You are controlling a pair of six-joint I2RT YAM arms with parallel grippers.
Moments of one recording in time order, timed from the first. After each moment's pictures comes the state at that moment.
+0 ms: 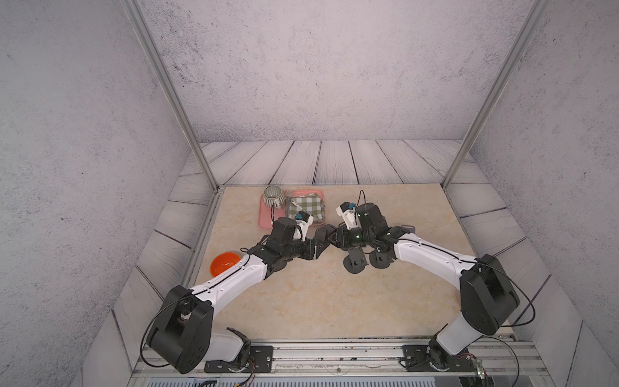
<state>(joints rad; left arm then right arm) -0.55 1.36 0.81 -0.06 0.37 -0.38 0.64 1.63 1.14 -0.17 -0.46 0.51</state>
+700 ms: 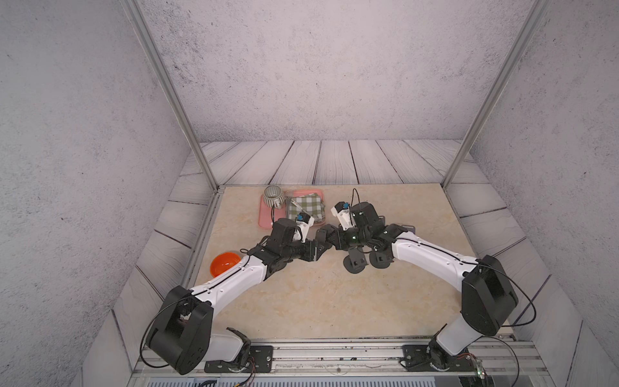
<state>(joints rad) -0.55 1.35 0.81 -0.07 0.40 -0.35 0.68 1.61 1.20 -0.30 -0.31 0.35</state>
